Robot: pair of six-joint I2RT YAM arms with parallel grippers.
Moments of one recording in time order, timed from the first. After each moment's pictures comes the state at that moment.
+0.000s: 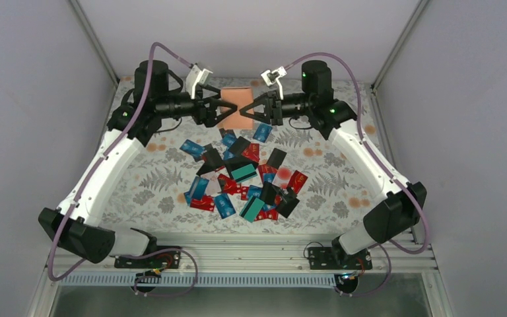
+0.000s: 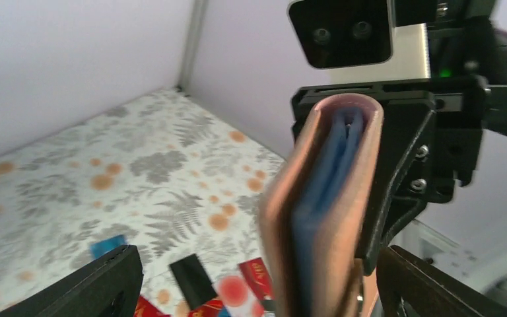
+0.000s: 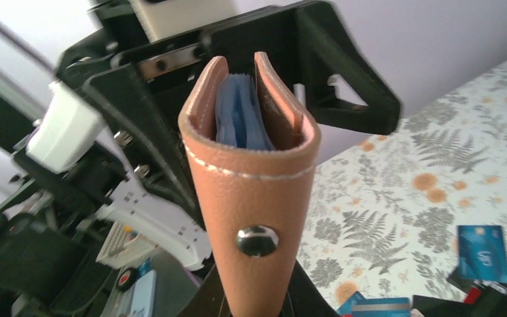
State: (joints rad) left arm -0.36 1.35 1.51 -0.52 0.86 -0.11; right arm 0.47 1.53 1.54 -0.35 -1.18 0.28
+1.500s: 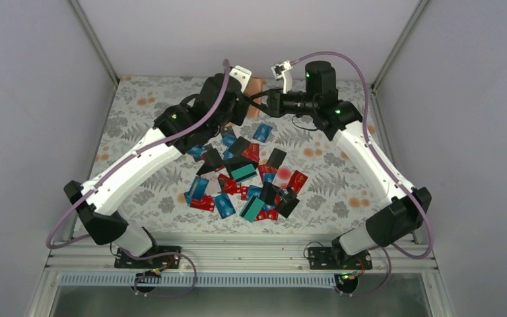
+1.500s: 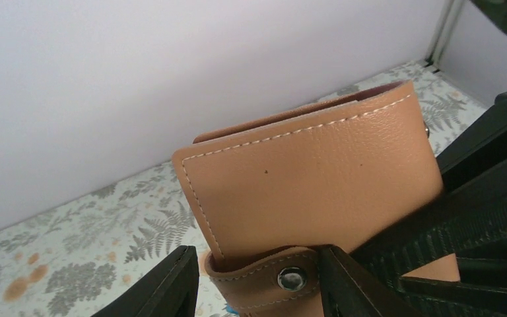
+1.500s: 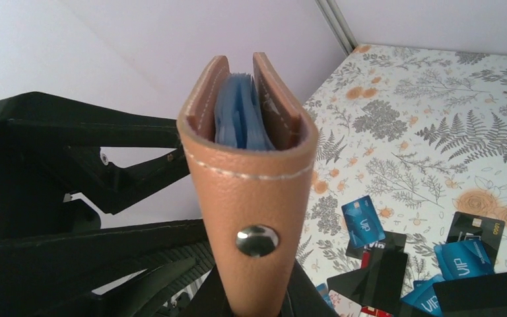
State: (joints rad) left arm -0.86 1.52 1.79 -0.75 -0.46 -0.11; right arm 0.47 1.49 1.56 -0.44 -0.76 0.40
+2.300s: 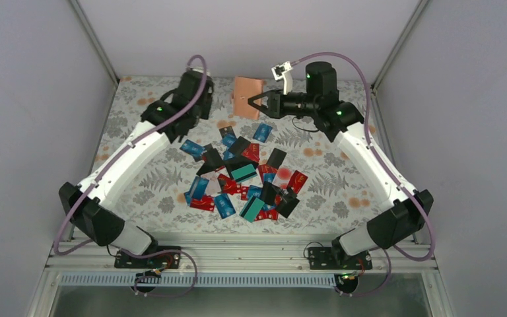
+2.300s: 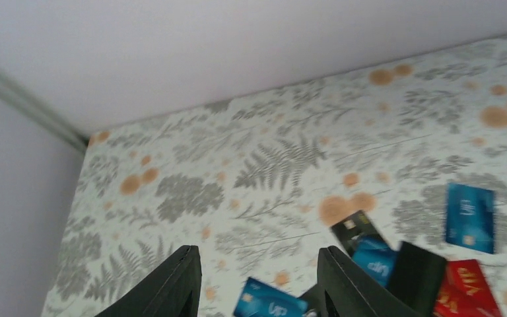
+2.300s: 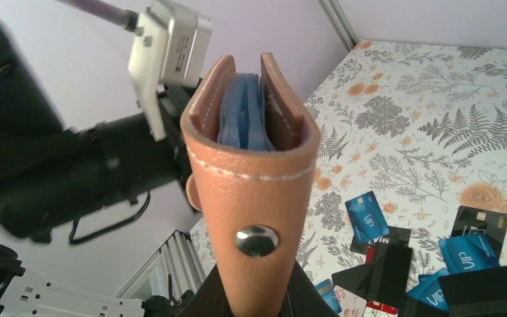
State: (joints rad) left arm -0.64 1.50 1.61 -0.76 -0.57 -0.14; right arm 0.47 1.48 1.56 -0.46 -0.75 0.41
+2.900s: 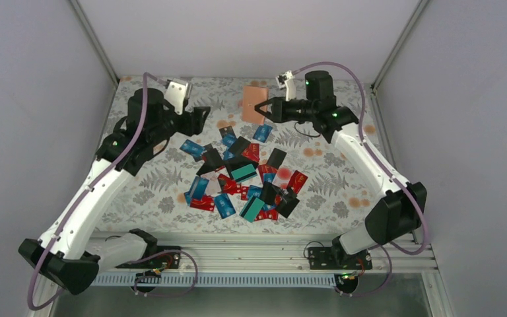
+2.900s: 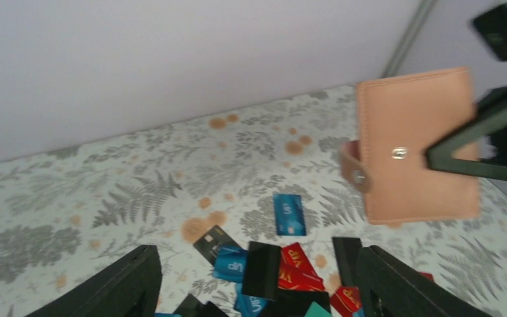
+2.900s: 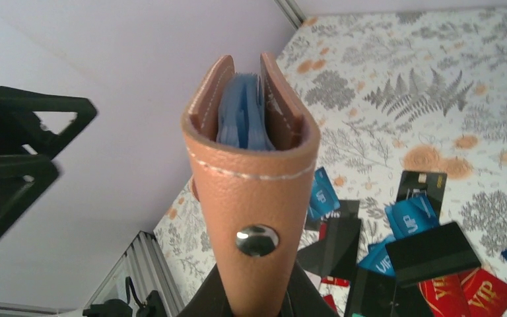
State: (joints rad) left arm -0.45 1.13 1.31 -0.57 0.04 -0.12; right arm 0.40 1.50 1.45 -0.42 -0.71 0.39
